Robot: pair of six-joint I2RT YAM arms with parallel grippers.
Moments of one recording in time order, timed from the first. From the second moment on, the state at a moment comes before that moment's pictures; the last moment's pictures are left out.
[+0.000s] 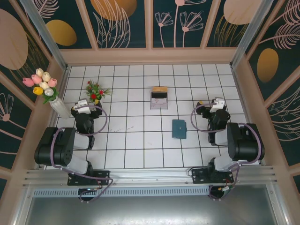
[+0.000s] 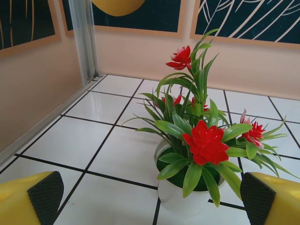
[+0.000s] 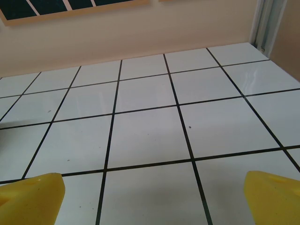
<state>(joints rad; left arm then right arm) -0.04 1.52 0.20 1.20 -0.24 -0.11 -0.04 1.53 0.23 1.09 -0.05 0.10</state>
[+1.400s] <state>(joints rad) -0.04 1.15 0.33 0.76 -0.32 -0.25 0.01 1.30 0.46 0.64 0.16 0.24</state>
